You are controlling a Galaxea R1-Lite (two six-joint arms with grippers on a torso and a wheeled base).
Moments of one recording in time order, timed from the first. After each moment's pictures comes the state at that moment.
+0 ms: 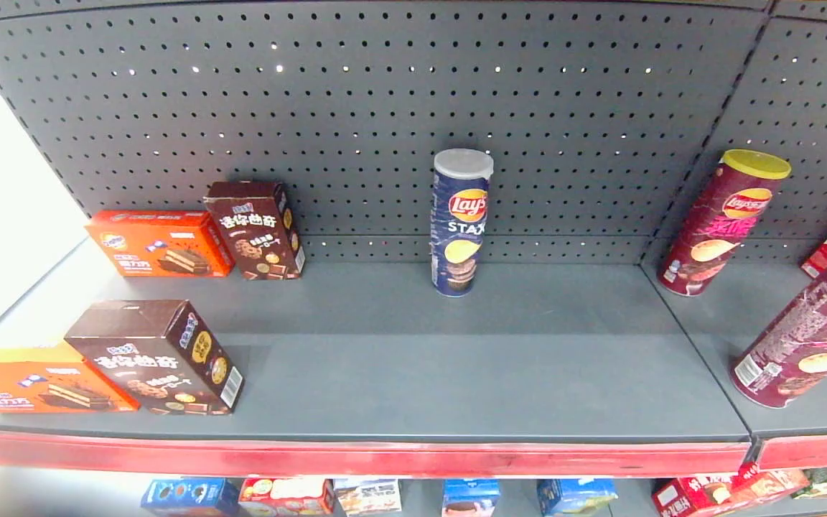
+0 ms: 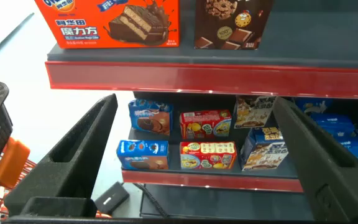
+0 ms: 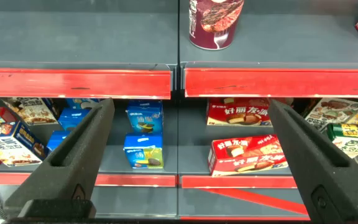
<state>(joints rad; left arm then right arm) 0.00 0.00 0.00 0.00 0.05 -0.01 0.00 0.01 0.00 0.00 0.00 0.00</state>
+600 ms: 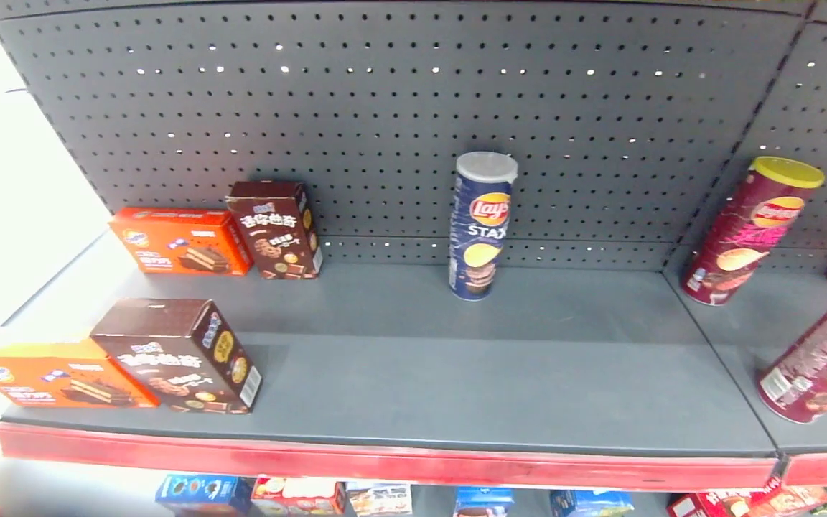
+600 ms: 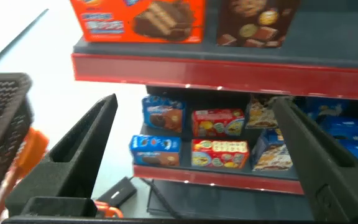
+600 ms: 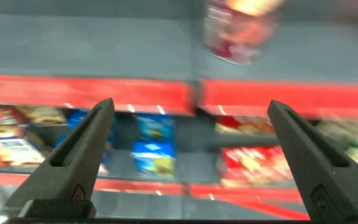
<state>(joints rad) 0.00 0.00 0.00 0.00 0.05 -0.01 0.00 0.01 0.00 0.00 -0.01 0.00</state>
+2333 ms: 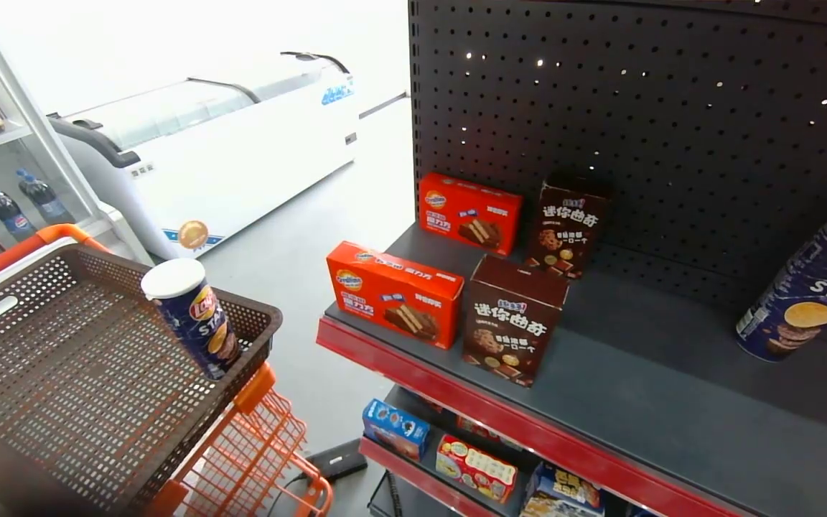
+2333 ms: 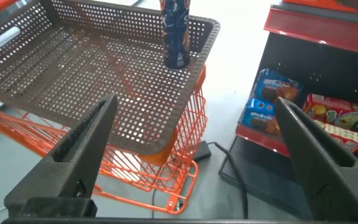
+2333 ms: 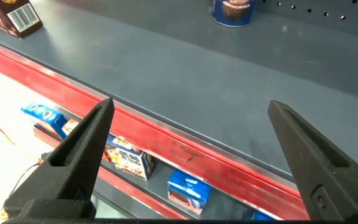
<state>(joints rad) 0.00 0.09 -0.13 0.07 0.03 0.04 0.00 0.01 0.00 0.00 -0.01 0.00</state>
